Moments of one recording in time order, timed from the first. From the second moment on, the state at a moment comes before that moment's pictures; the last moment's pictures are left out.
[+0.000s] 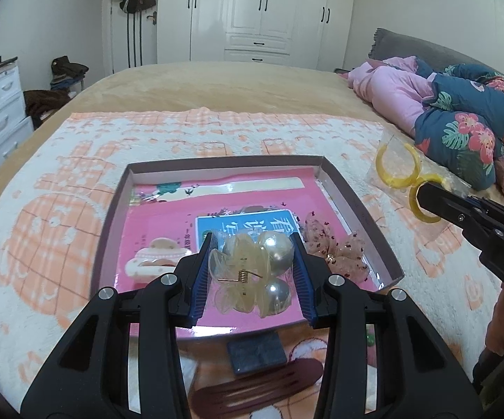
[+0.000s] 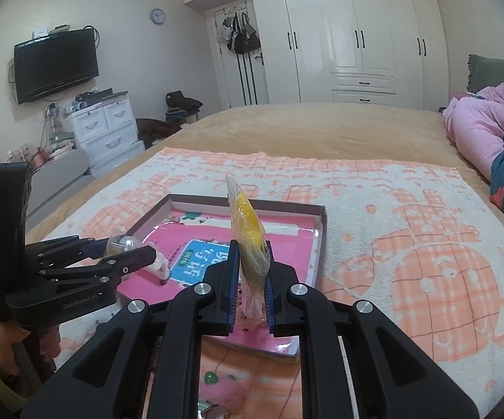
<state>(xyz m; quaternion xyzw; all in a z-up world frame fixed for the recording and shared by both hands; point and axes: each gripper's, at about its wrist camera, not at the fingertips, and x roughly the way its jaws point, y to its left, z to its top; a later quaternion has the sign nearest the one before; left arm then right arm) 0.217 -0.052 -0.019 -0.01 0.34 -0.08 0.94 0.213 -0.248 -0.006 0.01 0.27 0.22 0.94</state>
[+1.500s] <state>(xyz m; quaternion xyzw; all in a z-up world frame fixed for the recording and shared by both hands) 0.242 -0.059 -0.066 -0.01 0.37 -0.09 0.92 0.279 -0.226 -0.080 -0.07 0.34 0.15 0.92</state>
